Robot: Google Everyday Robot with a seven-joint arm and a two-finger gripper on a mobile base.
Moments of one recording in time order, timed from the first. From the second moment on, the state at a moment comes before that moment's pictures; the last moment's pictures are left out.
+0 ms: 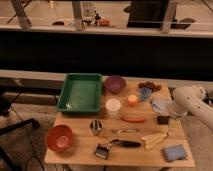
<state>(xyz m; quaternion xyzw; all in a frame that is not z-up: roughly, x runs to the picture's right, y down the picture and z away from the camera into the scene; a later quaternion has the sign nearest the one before) 0.391 0.176 0.832 -0.30 0.03 0.06 0.95</state>
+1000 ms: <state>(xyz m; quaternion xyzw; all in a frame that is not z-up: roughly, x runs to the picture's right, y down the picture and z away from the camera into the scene) 0.400 0.186 0.843 -0.31 0.03 0.07 0.95</state>
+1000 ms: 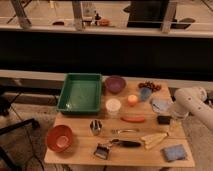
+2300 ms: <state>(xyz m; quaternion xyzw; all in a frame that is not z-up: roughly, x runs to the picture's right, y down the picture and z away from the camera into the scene) 0.397 0.193 0.853 -0.32 0.03 0.07 0.95</state>
